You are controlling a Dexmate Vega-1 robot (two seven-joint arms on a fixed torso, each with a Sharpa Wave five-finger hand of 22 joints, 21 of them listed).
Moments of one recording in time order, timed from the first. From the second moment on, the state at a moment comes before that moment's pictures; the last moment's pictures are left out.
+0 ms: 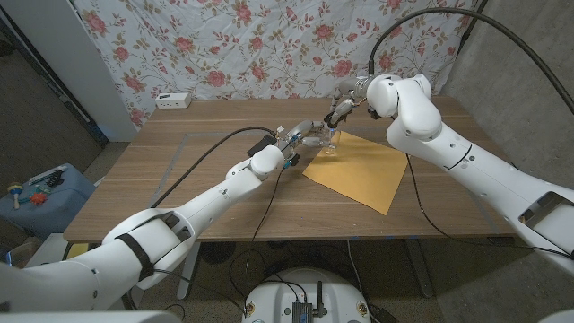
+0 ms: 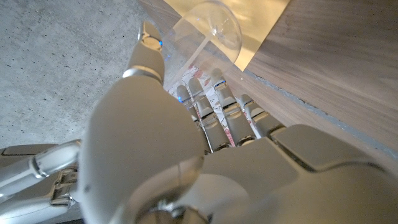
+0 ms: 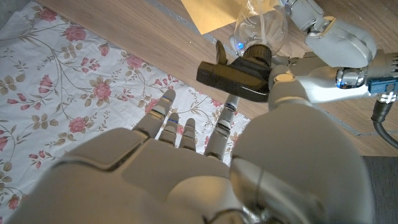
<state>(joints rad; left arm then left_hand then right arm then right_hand) 0.48 0.28 0.79 -1.05 -0.06 -0.29 0.04 1.18 -0.03 0.24 -0.24 0.18 0.75 -0.13 0.37 0.22 0.79 -0.15 0.27 0.32 0.81 -0.09 0.20 0.19 0.23 -0.04 0.19 0.16 -0.43 -0.70 -0.78 -2.09 -0.96 -0.69 0.85 0.77 -0.06 0.29 -0.11 0.31 0.64 -0.21 0.29 0.23 0.03 0.03 0.21 0.20 0.01 0.05 0.22 0.22 0.31 0.01 0.20 0.17</state>
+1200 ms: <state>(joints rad) 0.52 0.30 0.78 -1.11 -0.05 -0.27 0.06 1.18 -0.03 0.24 -0.24 0.18 0.75 -0.13 0.37 0.22 0.79 -0.15 0.27 0.32 0.81 -0.09 0.20 0.19 0.23 -0.04 0.19 0.16 -0.44 -0.63 -0.84 -2.08 -1.20 -0.83 0.95 0.60 -0.06 0.22 -0.06 0.31 1.02 -0.11 0.44 0.22 0.28 0.05 0.25 0.20 0.19 0.01 0.26 0.21 0.43 0.03 0.20 0.17</state>
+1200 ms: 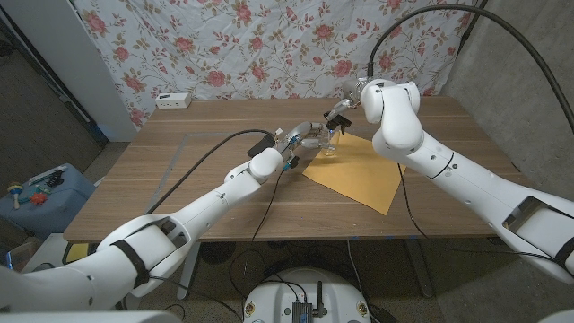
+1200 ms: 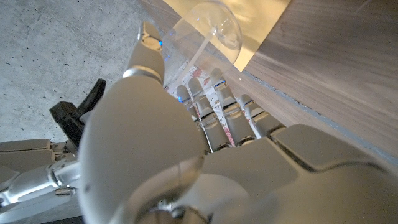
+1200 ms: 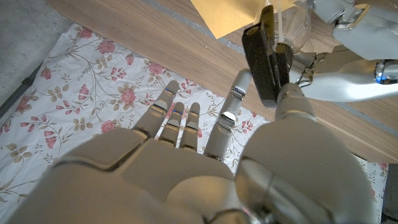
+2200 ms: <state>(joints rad) 0.52 0.31 0.77 -1.11 -0.06 -0.27 0.05 1.18 -0.03 0.24 -0.25 0.18 0.75 -0.13 0.37 0.22 0.79 -0.15 0.27 0.32 0.81 -0.09 0.20 0.19 0.23 -0.04 0.19 0.16 -0.49 -0.51 -0.79 -2.01 -1.33 -0.78 0.94 0.61 0.03 0.24 -0.06 0.30 1.34 -0.09 0.53 0.18 0.48 0.02 0.26 0.19 0.33 -0.04 0.27 0.21 0.53 0.00 0.20 0.17</state>
